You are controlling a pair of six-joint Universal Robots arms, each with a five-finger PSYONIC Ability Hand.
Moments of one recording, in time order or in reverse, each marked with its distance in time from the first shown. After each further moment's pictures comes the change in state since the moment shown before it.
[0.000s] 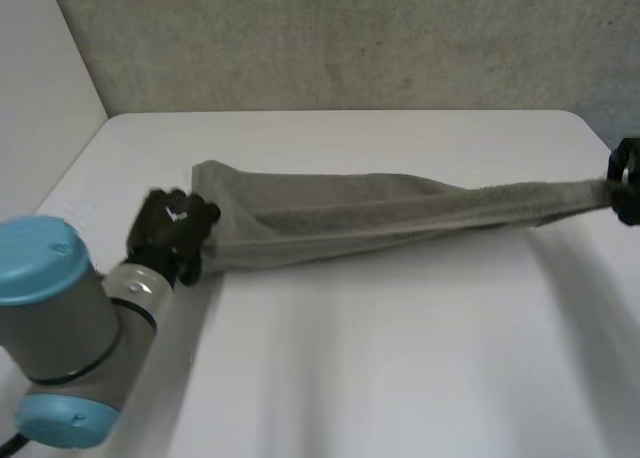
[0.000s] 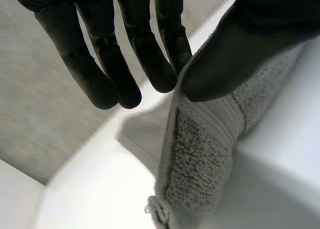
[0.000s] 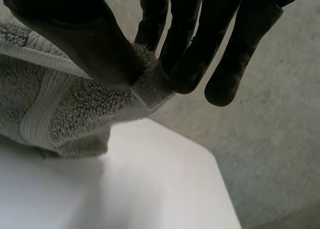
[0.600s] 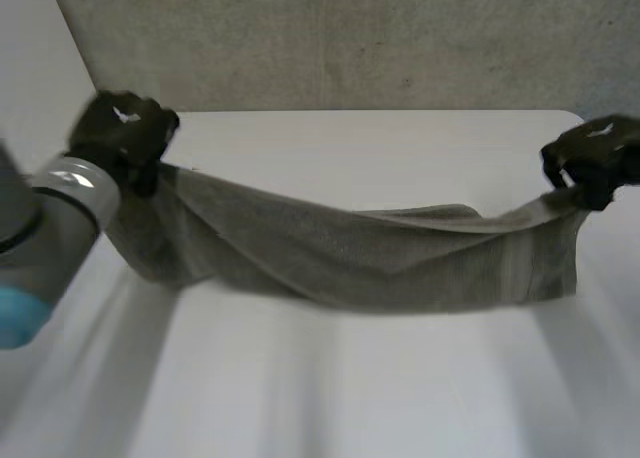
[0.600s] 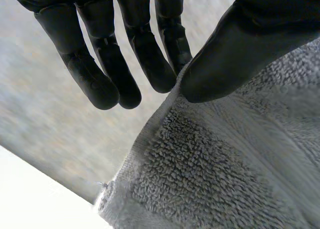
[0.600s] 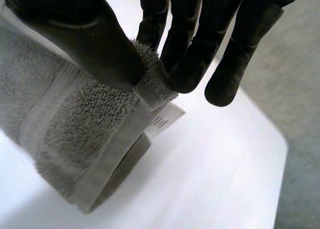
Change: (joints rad) left arm 0.093 0.014 0.368 -0.348 0.063 0.039; right arm 0.214 0.429 -0.862 0.947 0.062 -0.512; left_hand 0.000 0.004 0.003 0.000 0.003; right_hand 0.004 0.000 0.008 0.000 0.000
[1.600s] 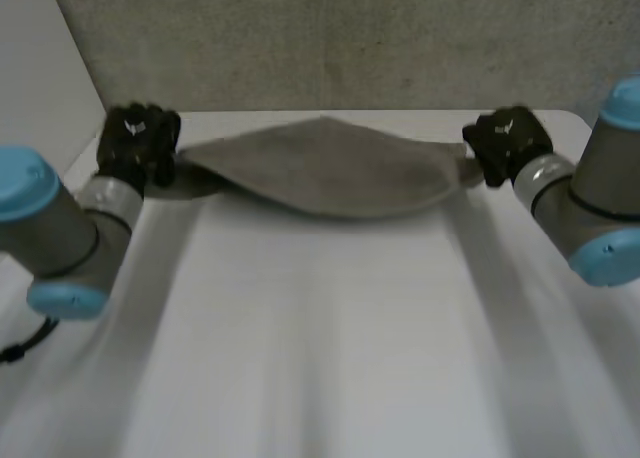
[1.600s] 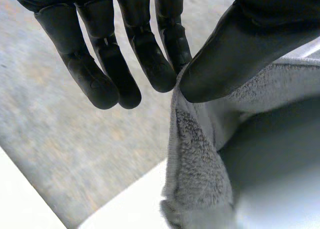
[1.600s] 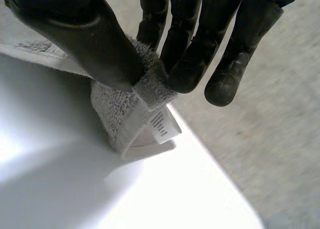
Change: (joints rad) left arm 0.092 -0.235 -0.112 0.550 0.115 -0.223; right arm 0.190 0.202 0.146 -0.746 0.089 0.135; left_hand 0.000 0.009 0.003 0.007 0.000; right_hand 0.000 0.000 0.000 0.000 0.000
